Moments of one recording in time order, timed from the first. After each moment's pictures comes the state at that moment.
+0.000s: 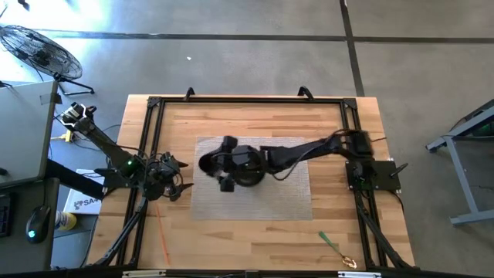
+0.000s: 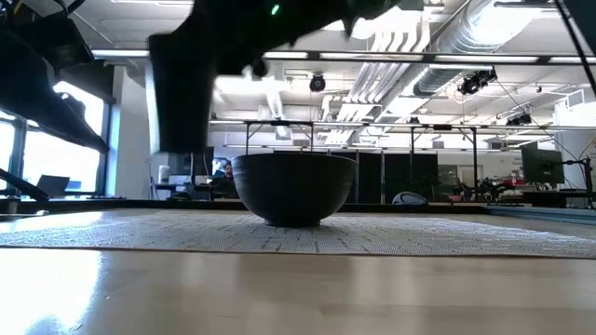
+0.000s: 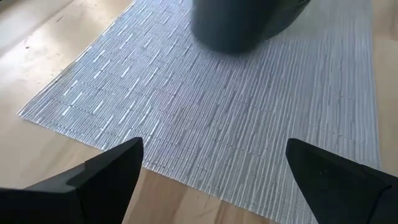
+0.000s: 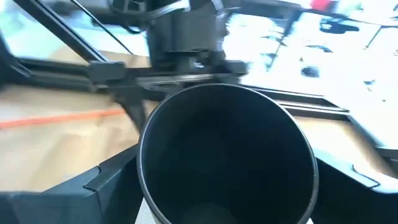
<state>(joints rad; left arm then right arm) -0.70 0.70 0.36 -0.58 -0.74 -0.86 0.08 2.02 1.52 0.18 0.17 -0.11</state>
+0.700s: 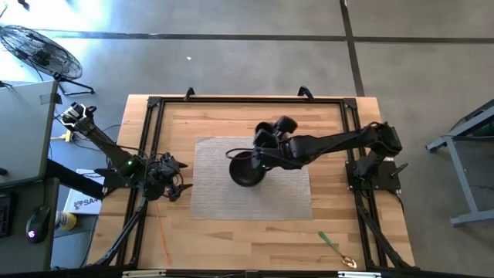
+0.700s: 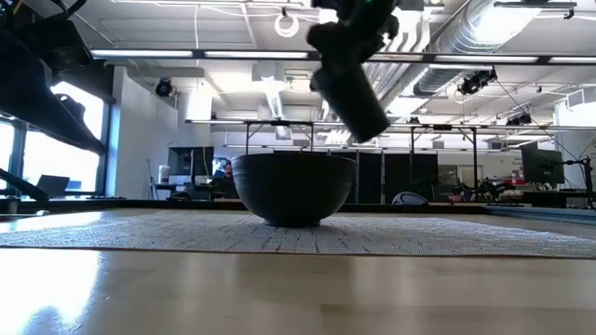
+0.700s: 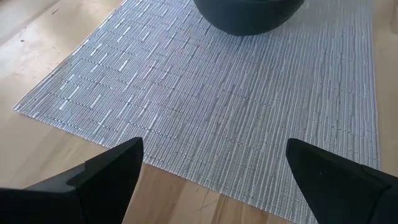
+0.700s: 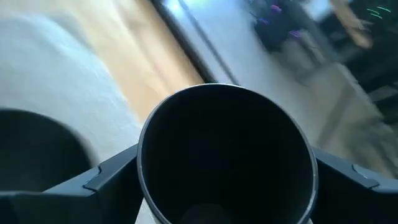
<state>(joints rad) -0.70 0.70 0.36 -0.59 -0.72 -0.87 0.11 1.76 1.52 -0.88 0.95 0.36</state>
